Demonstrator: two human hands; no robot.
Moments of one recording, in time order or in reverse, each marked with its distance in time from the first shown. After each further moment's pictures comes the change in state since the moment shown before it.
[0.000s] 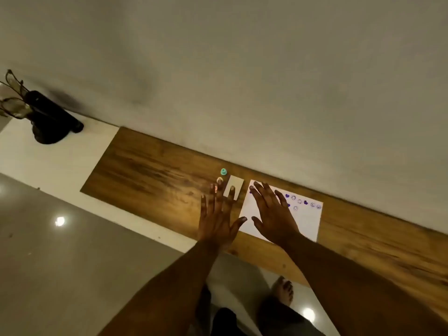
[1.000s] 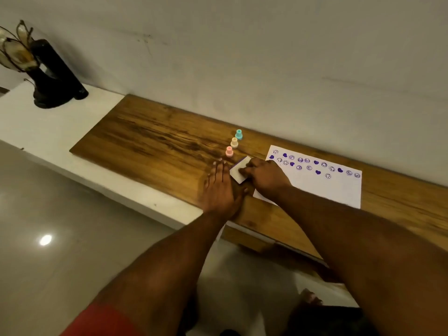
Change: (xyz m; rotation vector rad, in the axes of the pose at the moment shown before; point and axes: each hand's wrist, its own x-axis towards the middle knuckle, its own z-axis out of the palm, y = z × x) left_hand -0.024 -0.059 0.164 -0.122 0.125 -0.191; right_hand 0.057 -0.032 0.143 -0.122 0.051 -0.213
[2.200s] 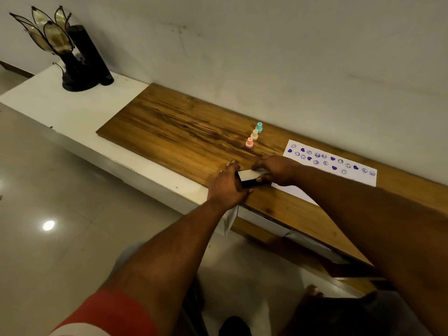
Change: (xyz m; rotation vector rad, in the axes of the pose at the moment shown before) left_hand -0.022 -0.049 -0.020 -0.384 -0.077 0.004; right_hand 0.012 -0.024 -0.026 0.133 -0.320 -0.098
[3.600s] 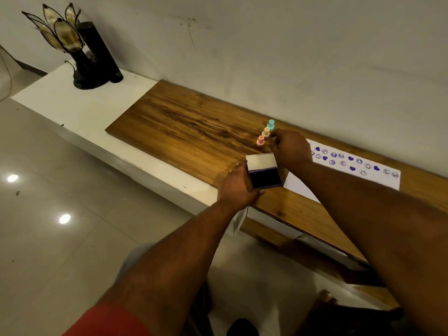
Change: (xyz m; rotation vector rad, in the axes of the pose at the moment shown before) left_hand 0.002 -0.002 0.004 -0.104 0.094 0.084; right_hand 0.043 0.010 -0.001 0.201 0.716 0.332
